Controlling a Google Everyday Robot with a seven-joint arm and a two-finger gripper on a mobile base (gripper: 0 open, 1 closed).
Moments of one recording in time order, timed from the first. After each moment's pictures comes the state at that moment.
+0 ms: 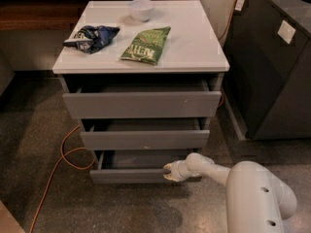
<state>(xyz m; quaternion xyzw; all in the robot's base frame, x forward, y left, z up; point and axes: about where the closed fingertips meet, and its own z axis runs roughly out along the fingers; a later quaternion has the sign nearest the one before) 0.662 -0.084 0.198 -0.71 0.63 0.08 0.30</state>
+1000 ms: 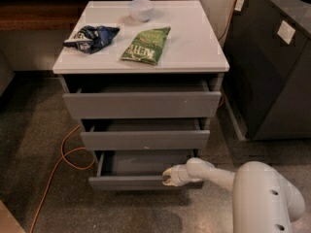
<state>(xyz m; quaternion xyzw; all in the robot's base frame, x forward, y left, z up) 0.635 -0.075 0.204 -0.70 0.64 0.09 0.30</state>
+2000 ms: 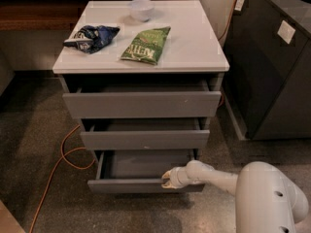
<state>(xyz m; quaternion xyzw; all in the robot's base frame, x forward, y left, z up) 0.623 -0.071 0.207 -0.70 0.64 0.10 0.31</state>
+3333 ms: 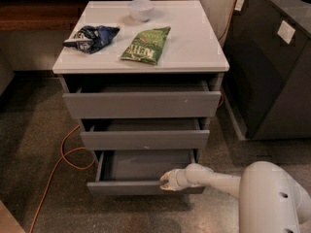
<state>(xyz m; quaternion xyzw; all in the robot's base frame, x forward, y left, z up) 0.611 -0.066 0.213 -0.69 0.64 0.09 0.32</state>
